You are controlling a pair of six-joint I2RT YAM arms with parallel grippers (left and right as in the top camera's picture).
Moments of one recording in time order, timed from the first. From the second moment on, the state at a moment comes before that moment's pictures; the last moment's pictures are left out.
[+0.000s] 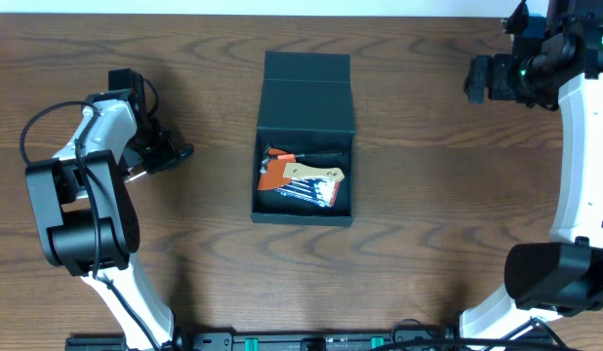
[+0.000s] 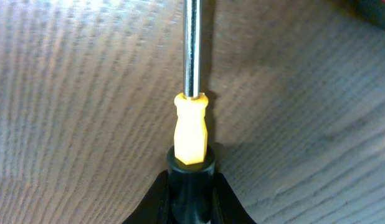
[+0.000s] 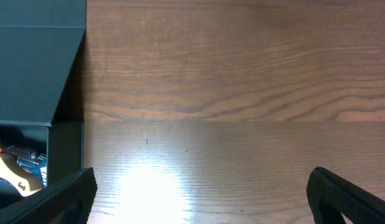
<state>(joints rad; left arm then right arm) 0.16 2.07 1.40 -0.83 0.13 -1.90 -0.15 1.82 2.01 -1.34 -0.10 -0.08</state>
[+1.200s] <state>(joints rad) 0.08 1.69 1.42 -0.86 0.01 -1.05 -0.15 1.82 2.01 -1.34 -0.10 -0.08</state>
